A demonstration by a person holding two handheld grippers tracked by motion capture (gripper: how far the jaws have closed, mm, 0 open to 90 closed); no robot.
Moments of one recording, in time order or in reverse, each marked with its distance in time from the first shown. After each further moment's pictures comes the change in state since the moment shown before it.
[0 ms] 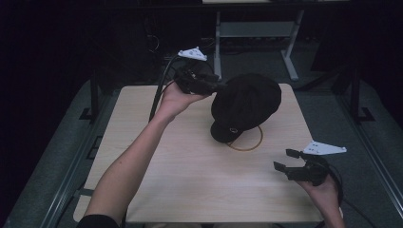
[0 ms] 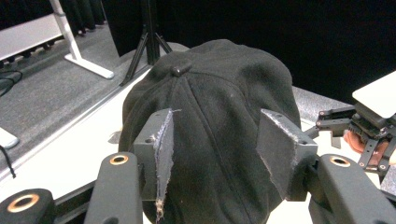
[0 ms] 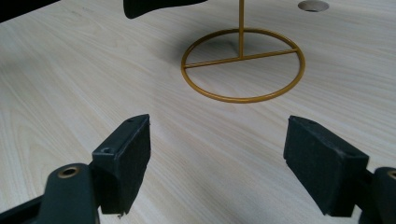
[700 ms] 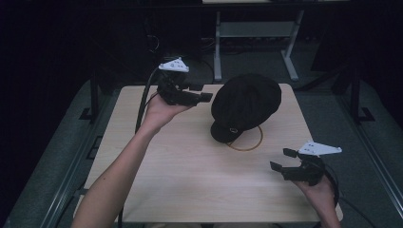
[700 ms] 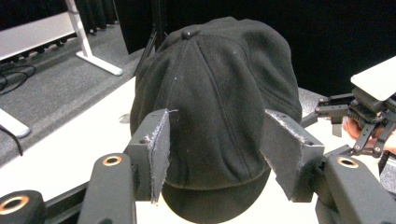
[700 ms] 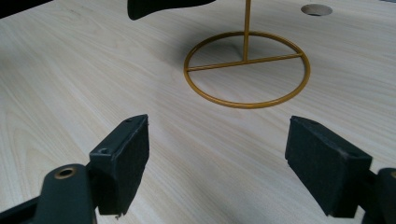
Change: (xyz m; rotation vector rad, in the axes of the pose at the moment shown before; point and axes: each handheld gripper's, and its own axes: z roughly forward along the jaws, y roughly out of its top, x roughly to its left) left arm -0.003 -0.035 -0.032 -0.005 0.036 -0.020; right arm 0.007 0.003 0.006 -0.005 -0.015 -0.019
